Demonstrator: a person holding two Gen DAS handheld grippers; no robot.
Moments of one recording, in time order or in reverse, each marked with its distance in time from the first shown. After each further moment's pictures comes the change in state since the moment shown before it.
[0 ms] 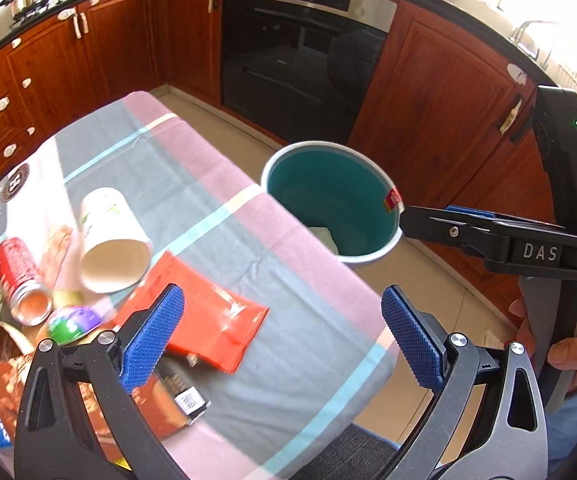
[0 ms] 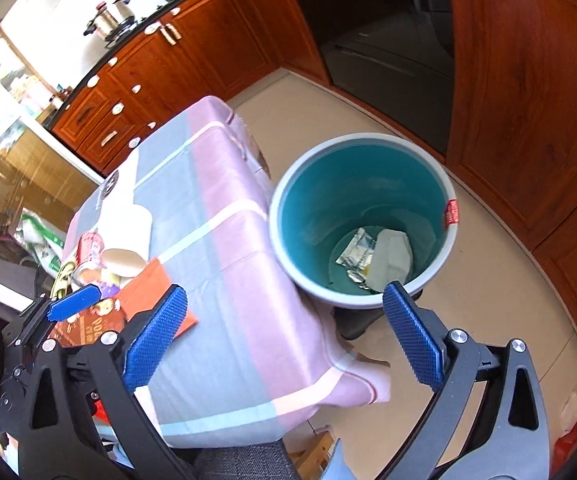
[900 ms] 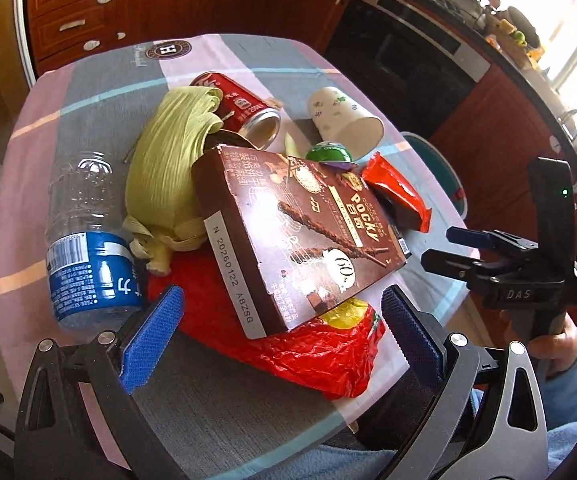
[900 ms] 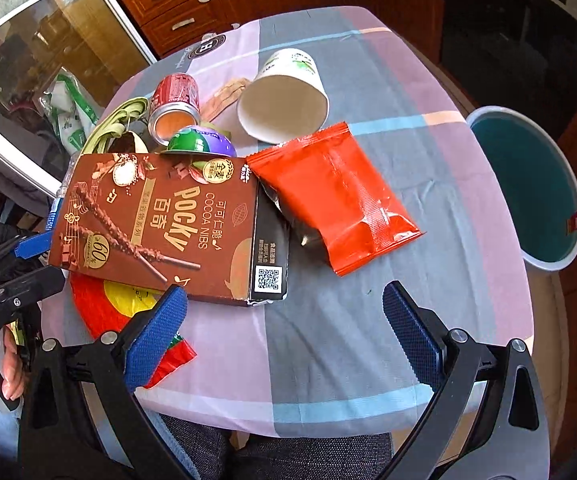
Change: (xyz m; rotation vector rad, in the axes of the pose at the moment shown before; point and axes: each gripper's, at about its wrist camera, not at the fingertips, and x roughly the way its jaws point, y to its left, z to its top) left arm -0.077 0.184 -0.137 -0.306 0.019 -0.013; right arm 0.078 0.166 -0.093 -0.320 0.210 0.024
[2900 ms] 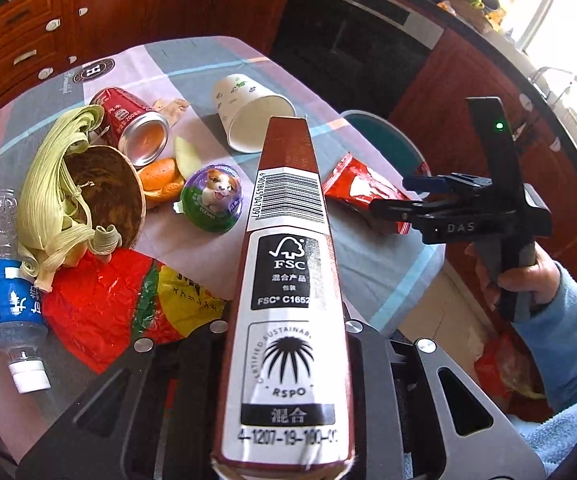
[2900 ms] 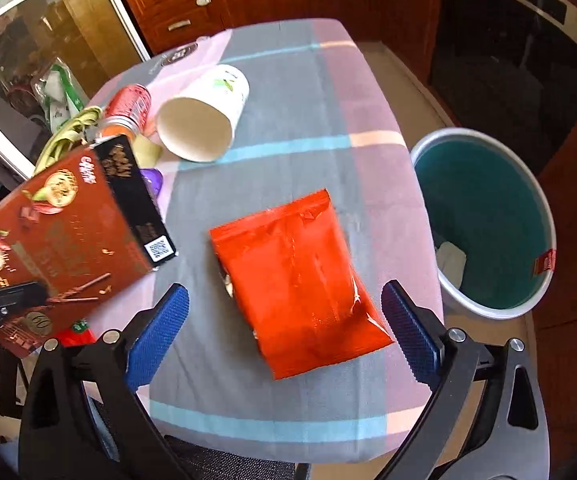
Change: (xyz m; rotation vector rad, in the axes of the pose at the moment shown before) left arm 0.028 -0.074 -0.005 0.127 0.002 -0.045; right arm 0.003 -0.077 0.020 -0.092 -0.012 -0.046
